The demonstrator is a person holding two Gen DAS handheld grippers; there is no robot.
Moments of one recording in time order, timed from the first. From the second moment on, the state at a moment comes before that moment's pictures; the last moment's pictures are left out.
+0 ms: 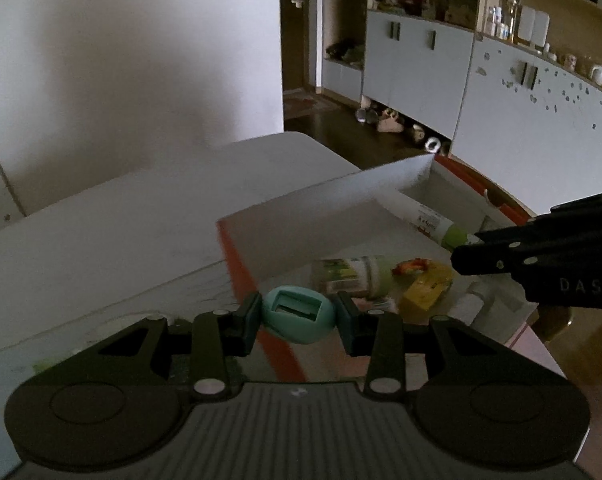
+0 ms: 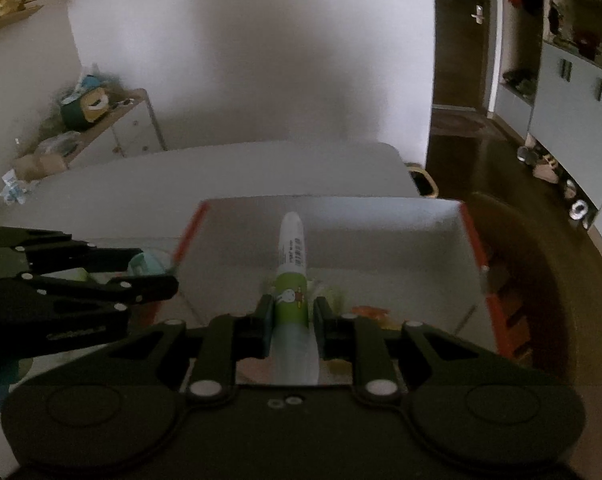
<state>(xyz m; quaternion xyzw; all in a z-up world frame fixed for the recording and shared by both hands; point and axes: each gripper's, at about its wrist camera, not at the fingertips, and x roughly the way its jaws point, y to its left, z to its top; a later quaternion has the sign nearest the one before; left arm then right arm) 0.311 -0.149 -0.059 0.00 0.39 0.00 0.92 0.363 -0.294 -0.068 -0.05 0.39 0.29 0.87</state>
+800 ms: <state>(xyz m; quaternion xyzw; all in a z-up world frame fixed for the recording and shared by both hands) 0.417 -0.220 -0.104 0.06 0.47 -0.02 0.88 0.414 -0.324 -0.122 -0.10 0.44 0.29 0.85</state>
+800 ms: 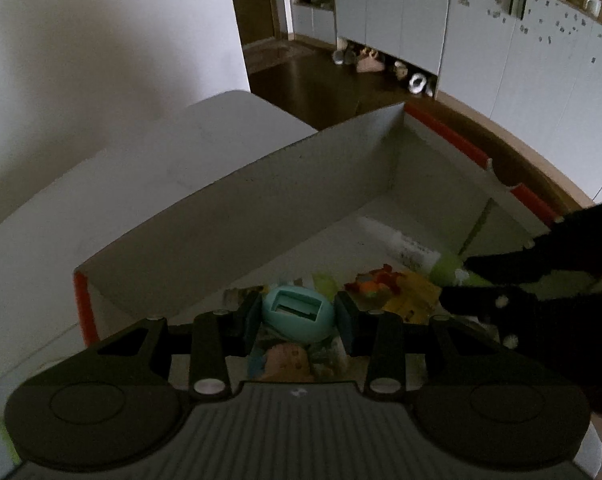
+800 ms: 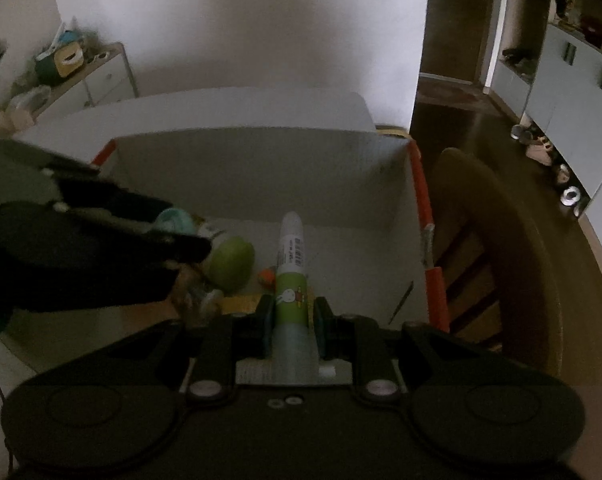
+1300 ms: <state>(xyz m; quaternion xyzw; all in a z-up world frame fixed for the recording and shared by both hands) 0.437 -0.222 -0.126 0.05 0.52 -0.02 0.85 0.420 -0.319 -0.139 -0.12 0.47 0.30 0.82</state>
